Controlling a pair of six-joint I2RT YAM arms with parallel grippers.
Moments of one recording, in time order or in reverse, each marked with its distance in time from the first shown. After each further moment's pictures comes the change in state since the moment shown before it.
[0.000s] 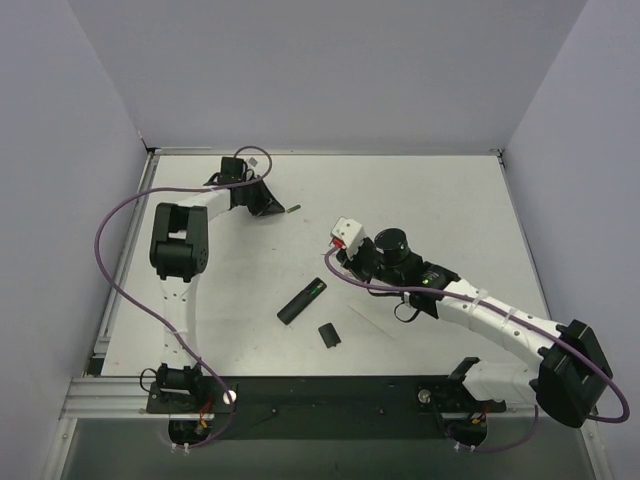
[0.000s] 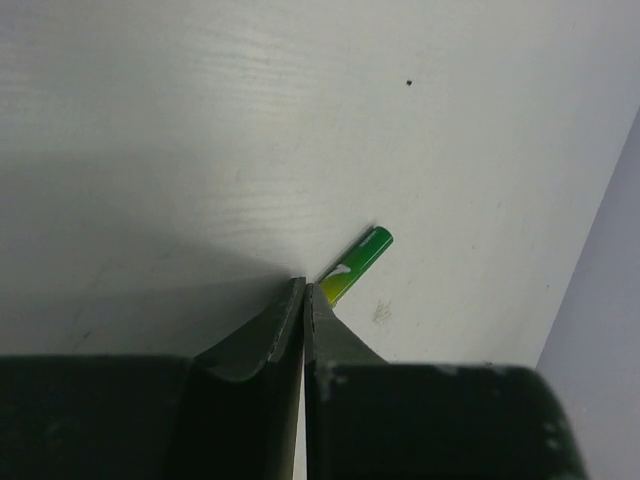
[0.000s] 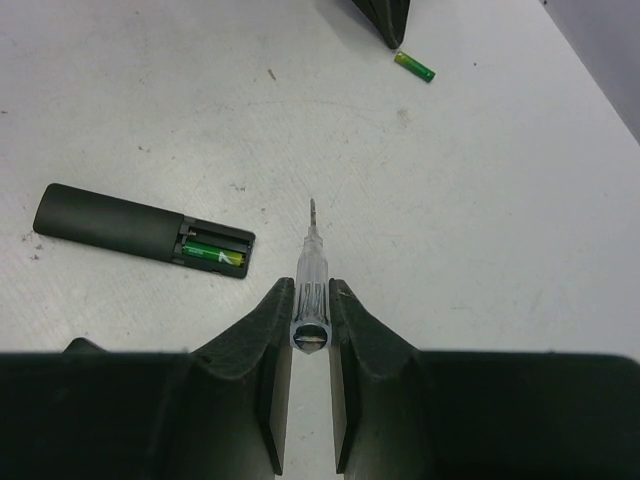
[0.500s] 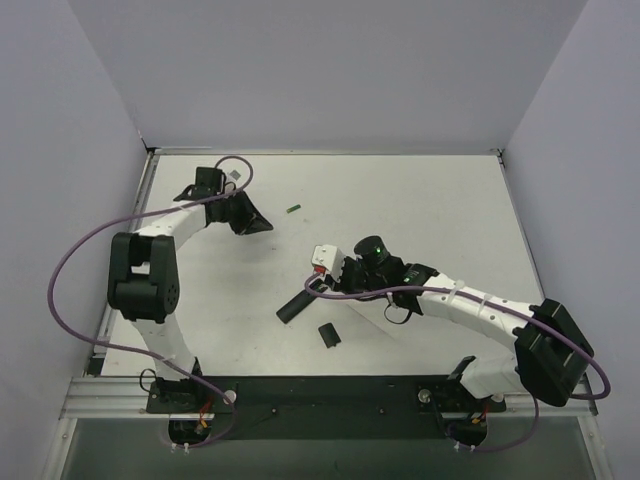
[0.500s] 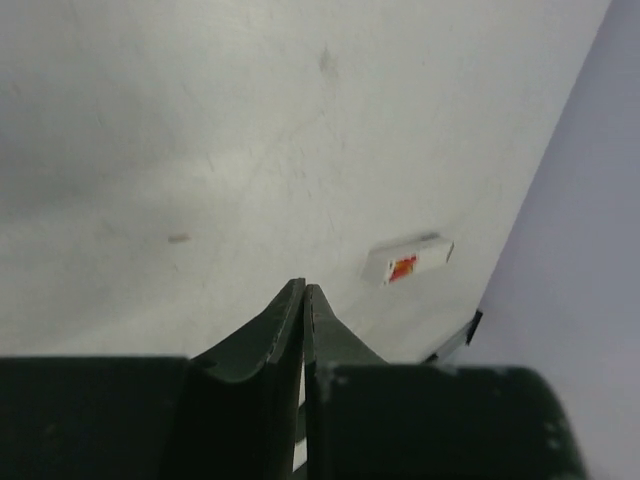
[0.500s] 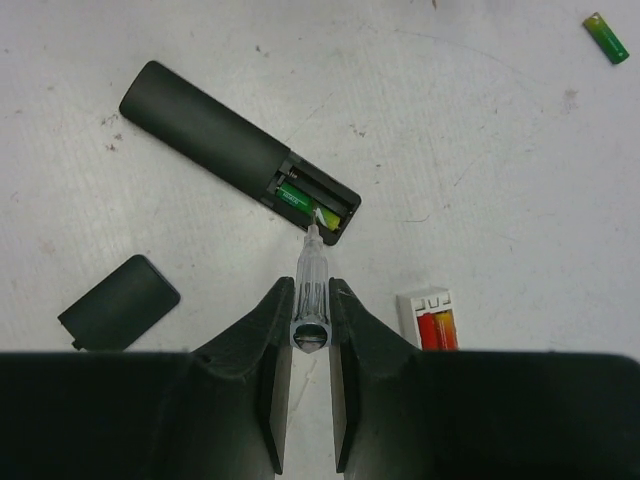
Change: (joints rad) left arm 0.035 -0.434 -0.349 -0.229 0.007 0.000; right arm 0.042 0.139 0.004 -0.088 -0.162 -0.137
